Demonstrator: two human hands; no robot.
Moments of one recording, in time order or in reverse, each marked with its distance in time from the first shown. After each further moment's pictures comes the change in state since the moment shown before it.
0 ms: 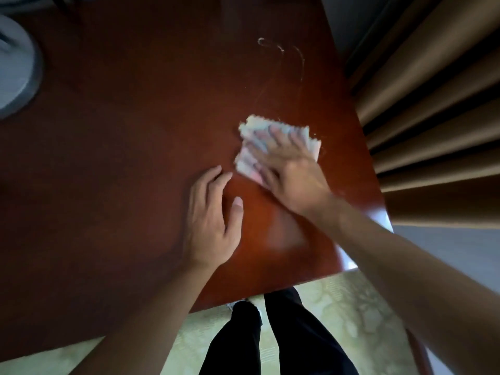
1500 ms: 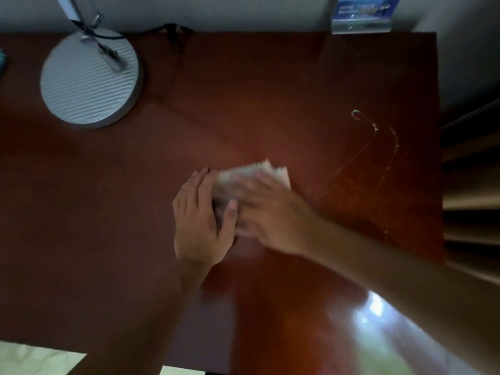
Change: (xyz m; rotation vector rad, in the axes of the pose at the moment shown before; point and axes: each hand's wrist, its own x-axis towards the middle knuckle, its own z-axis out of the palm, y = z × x) left_hand 0.073 -0.075 -0.037 0.316 0.197 -0.266; right_hand 0.125 -0.045 0.028 0.077 -0.305 -0.687
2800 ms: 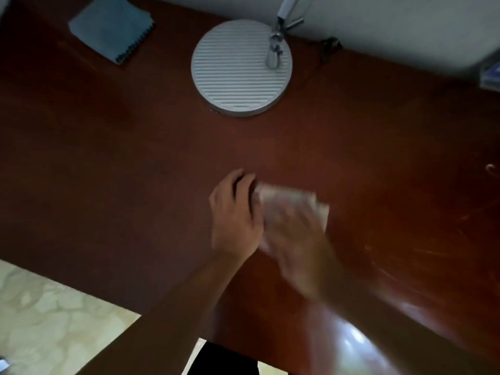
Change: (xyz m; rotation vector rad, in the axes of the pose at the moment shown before) left_hand -0.006 -0.134 -0.063 -0.132 0.153 -0.200; right_hand 0.104 -0.134 0.057 0.019 0.036 0.210
